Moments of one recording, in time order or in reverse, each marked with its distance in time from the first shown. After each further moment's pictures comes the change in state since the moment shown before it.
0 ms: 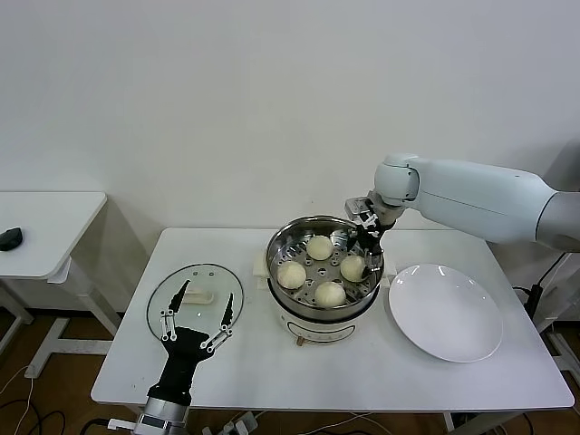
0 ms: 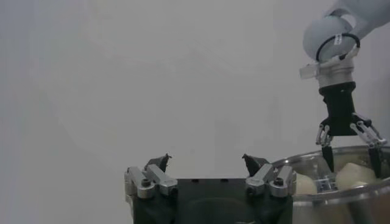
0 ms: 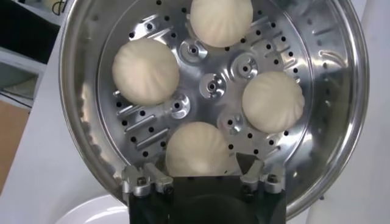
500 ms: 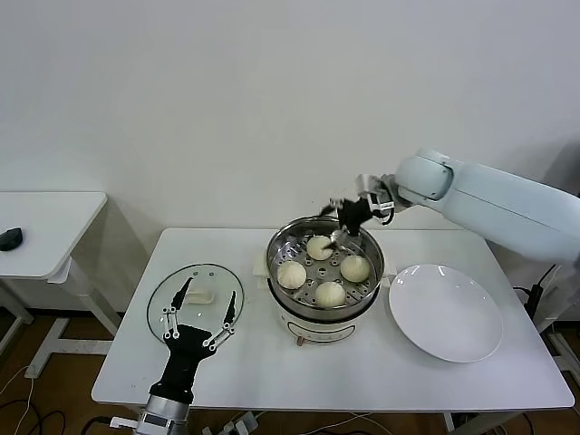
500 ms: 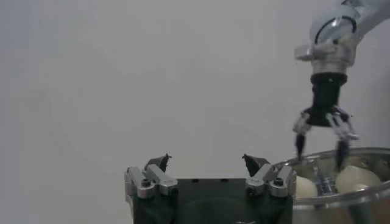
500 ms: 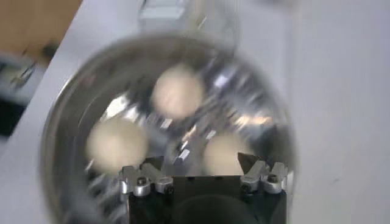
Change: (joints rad) left arm -0.014 0.004 0.011 -0.005 0.026 0.008 -0.002; right arm -0.160 -0.196 0.357 0.165 0.187 0.084 0.377
